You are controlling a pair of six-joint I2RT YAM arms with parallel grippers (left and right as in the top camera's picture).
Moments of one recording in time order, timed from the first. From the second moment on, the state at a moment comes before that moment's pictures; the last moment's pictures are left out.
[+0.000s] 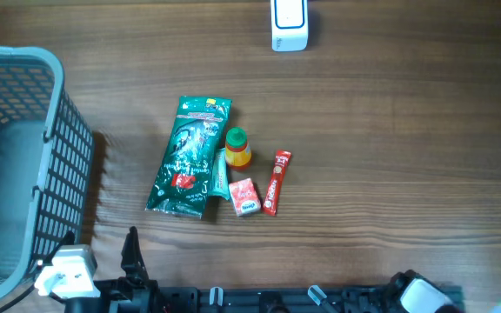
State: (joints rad) left arm -0.13 0.01 0.86 -1.12 -0.15 -0.11; right arm -0.60 1.27 1.66 -0.74 -0.56 0.58
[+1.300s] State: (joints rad) left arm -0.13 0.01 0.86 -1.12 -0.15 -0.11; right arm 0.39 1.64 1.66 -1.15 -0.35 0.31
